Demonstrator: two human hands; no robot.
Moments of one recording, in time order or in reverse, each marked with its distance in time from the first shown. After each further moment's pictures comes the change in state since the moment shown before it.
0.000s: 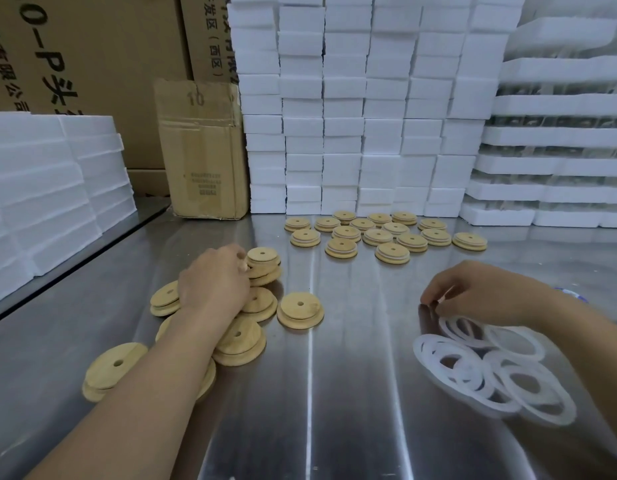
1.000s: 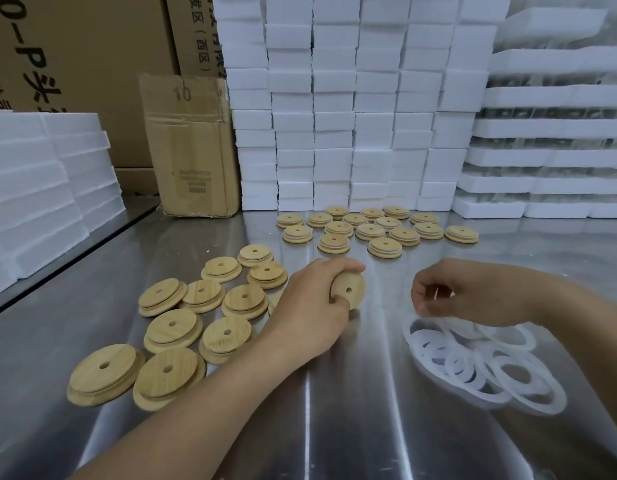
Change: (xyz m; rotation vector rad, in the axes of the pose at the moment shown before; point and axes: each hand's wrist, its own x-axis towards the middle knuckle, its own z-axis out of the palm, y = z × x) left_hand -0.069 0.085 0.024 -0.653 -0.235 0.459; right_hand -0.007 -0.003 -0.003 -0.032 -0.129 -0.253
